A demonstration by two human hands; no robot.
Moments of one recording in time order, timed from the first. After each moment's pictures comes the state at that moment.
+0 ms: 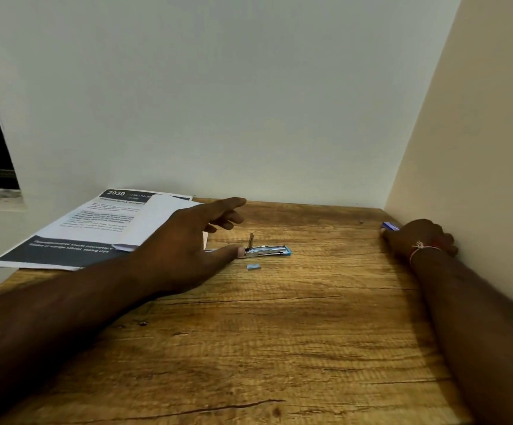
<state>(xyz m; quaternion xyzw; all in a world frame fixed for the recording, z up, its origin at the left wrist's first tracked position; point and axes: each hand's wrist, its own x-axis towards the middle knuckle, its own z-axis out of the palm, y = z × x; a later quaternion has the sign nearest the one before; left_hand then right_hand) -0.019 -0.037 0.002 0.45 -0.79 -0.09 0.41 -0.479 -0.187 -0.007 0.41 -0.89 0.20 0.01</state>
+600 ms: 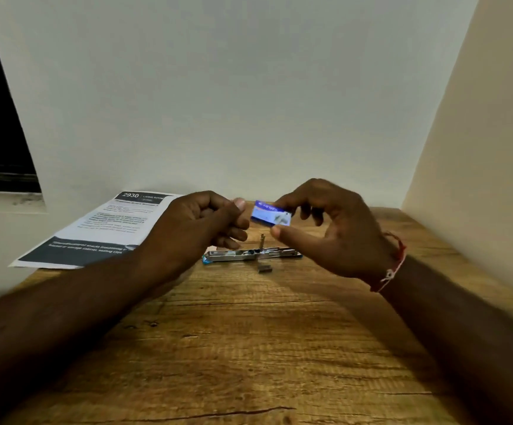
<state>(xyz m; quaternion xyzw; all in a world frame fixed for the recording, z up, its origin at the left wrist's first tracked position) -0.030 -0.027 0.020 0.43 -0.59 -0.37 0.57 -0.286 -0.054 0.043 0.84 -0.31 0.45 -0.02</state>
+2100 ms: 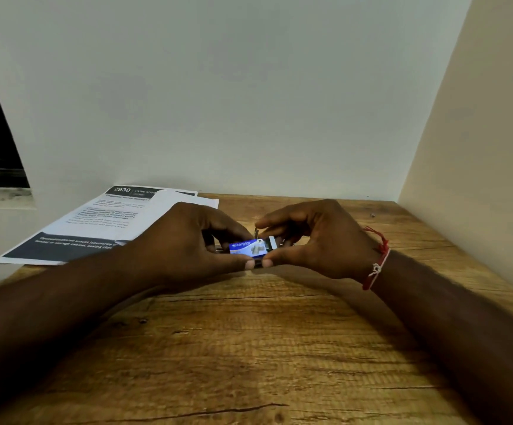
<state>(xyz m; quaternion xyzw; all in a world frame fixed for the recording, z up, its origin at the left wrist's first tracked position) -0.021 -0.014 0.024 0.49 -0.79 -0.14 0.35 -0.290 -0.060 0.034 0.86 -0.32 0.35 -0.20</state>
